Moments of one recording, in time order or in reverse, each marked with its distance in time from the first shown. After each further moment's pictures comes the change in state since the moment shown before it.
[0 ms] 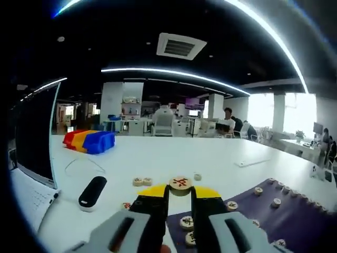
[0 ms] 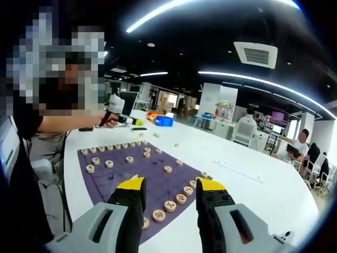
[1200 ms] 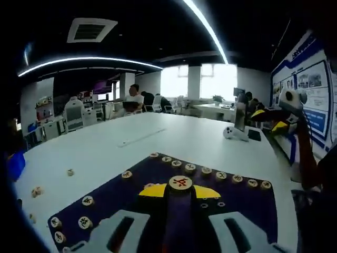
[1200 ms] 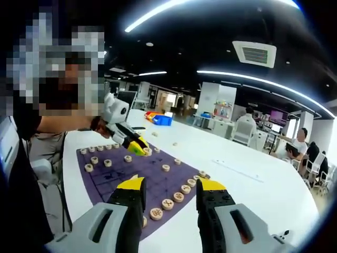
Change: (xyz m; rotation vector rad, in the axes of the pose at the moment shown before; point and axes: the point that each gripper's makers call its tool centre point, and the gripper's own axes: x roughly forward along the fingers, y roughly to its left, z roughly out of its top) left arm -0.031 -0.248 -0.071 0.256 0.256 -0.682; right arm -0.003 -0.006 -0.003 0.005 0.006 -0.009
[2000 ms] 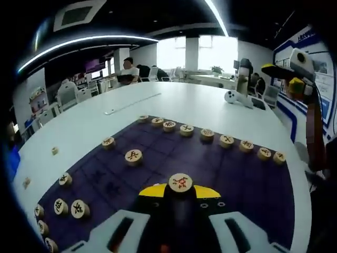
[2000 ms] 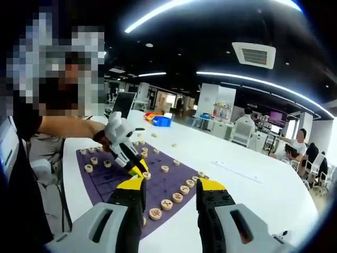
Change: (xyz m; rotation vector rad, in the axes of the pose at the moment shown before) left arm 0.034 -0.005 -0.055 0.008 0.207 0.015; right arm -0.003 -0.001 0.003 -0.004 -0.009 -0.006
